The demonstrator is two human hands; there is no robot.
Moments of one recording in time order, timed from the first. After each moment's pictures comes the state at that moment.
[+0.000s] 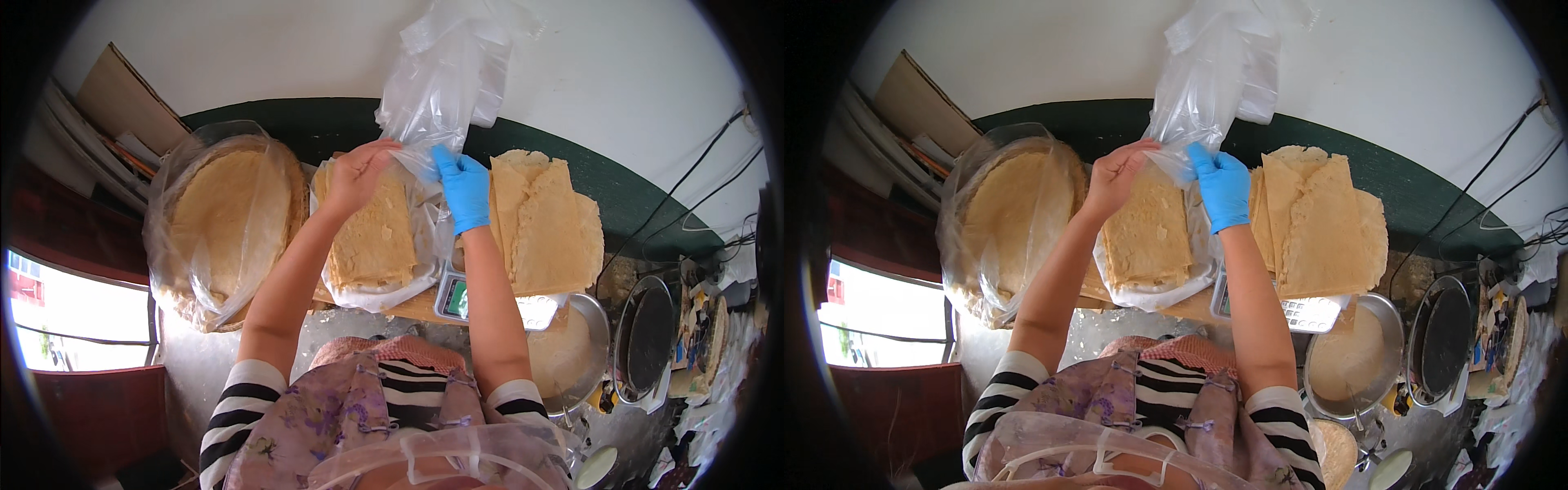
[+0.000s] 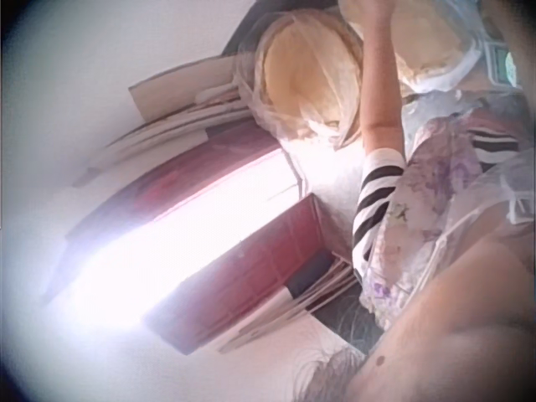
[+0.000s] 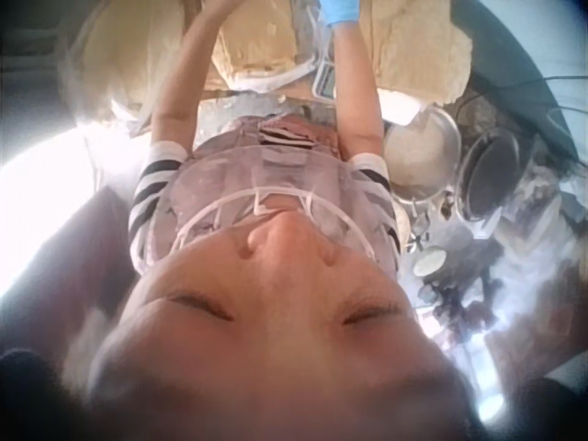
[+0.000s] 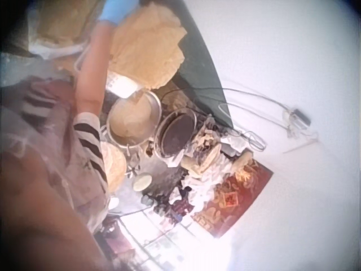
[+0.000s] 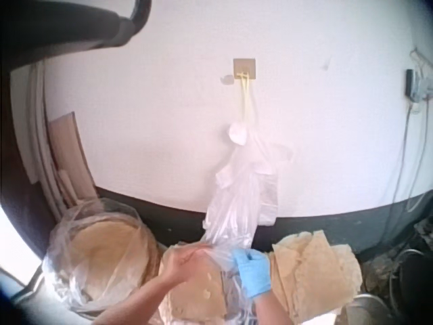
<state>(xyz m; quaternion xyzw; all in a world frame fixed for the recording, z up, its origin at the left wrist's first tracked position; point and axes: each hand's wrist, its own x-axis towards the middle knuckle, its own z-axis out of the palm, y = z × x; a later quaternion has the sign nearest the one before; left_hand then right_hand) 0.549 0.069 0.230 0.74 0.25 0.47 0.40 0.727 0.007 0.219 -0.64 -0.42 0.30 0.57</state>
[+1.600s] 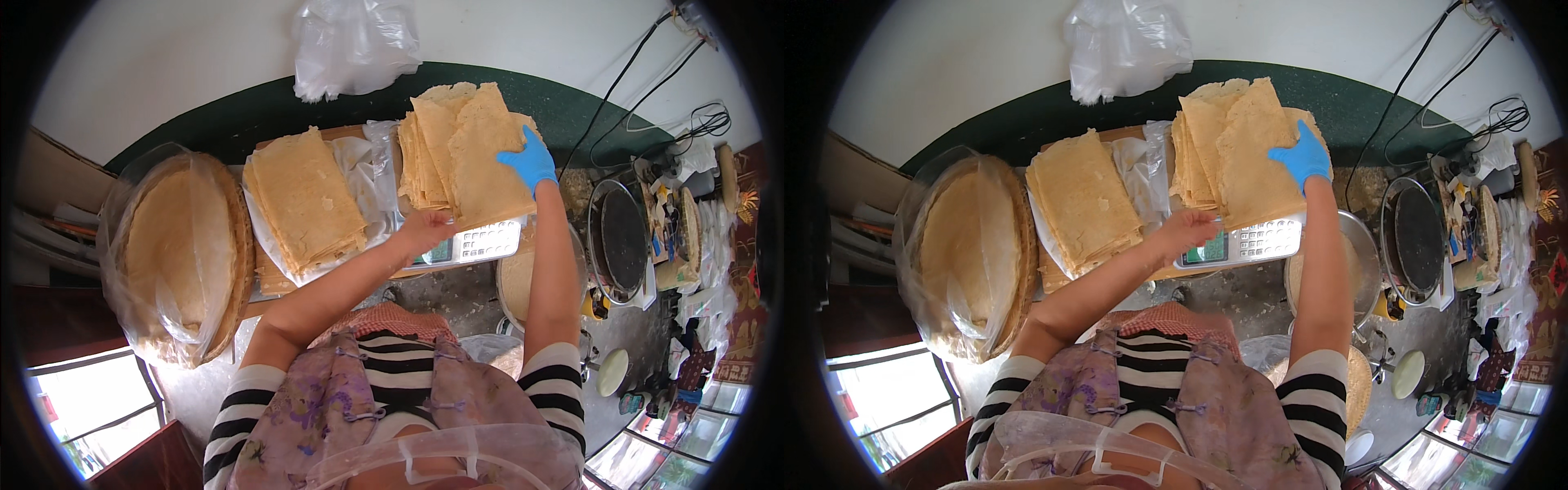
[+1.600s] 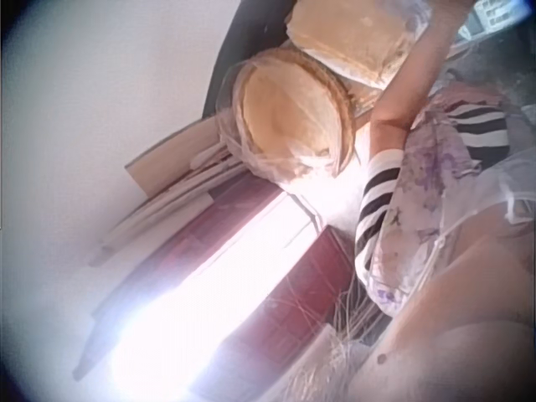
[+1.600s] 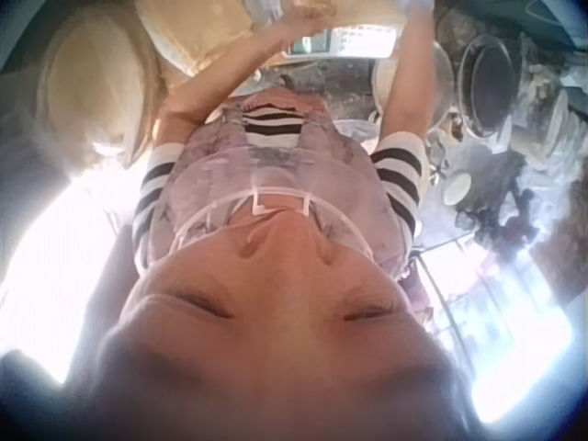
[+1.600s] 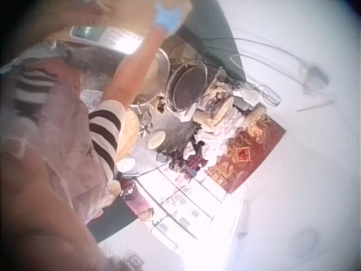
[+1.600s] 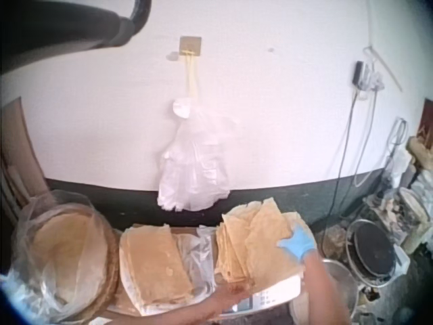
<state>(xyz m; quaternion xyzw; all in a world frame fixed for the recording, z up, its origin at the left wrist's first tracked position) 0.654 -0.091 0.147 0.55 0.30 0.02 0.78 0.916 -0.148 0.210 -0.90 -0.34 0.11 0.25</state>
